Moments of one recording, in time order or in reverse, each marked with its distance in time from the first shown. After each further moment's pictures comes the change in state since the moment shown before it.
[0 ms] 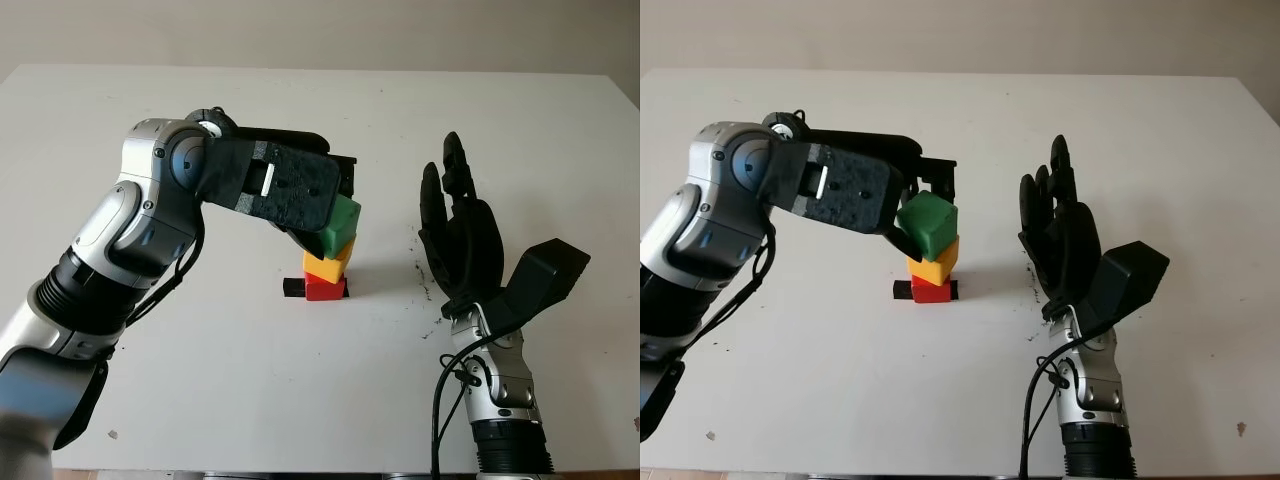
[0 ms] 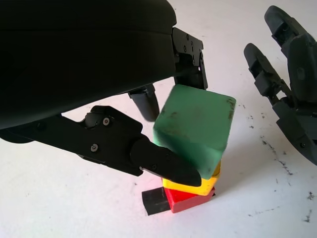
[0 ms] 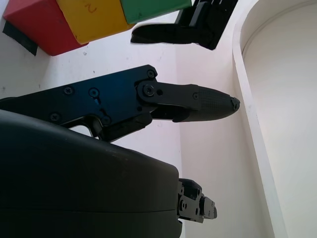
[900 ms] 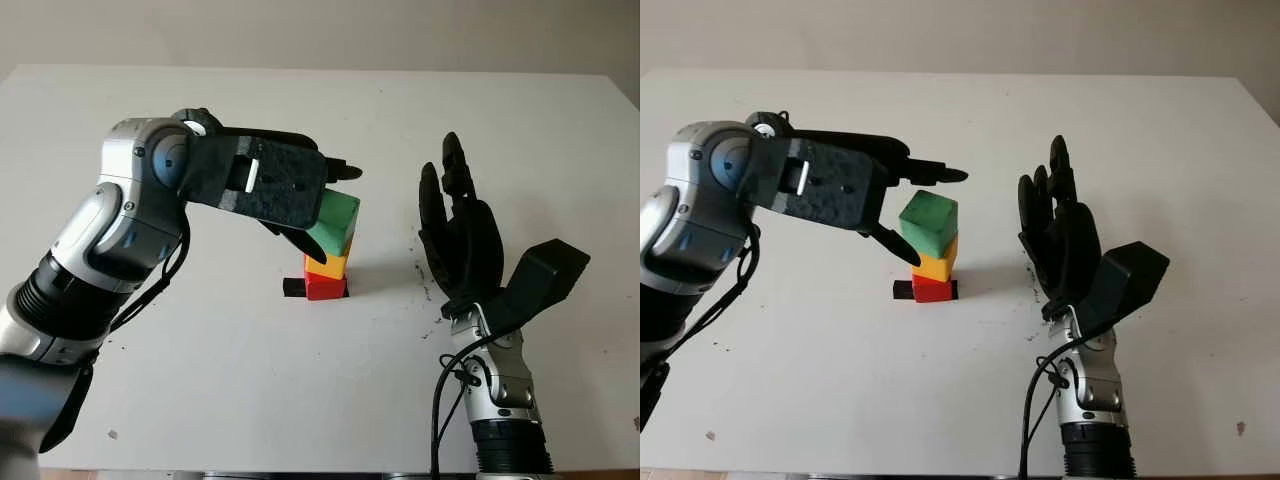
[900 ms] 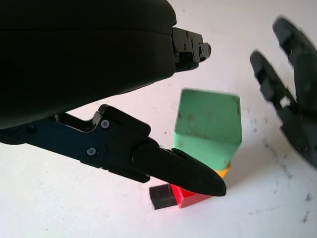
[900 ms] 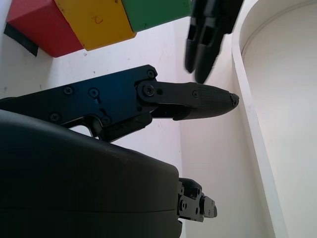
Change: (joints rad) left arm 0.022 0.067 0.096 -0.048 -0.068 0.073 -0.006; right arm 0.000 0.002 -0.003 0.004 0.005 0.000 0.011
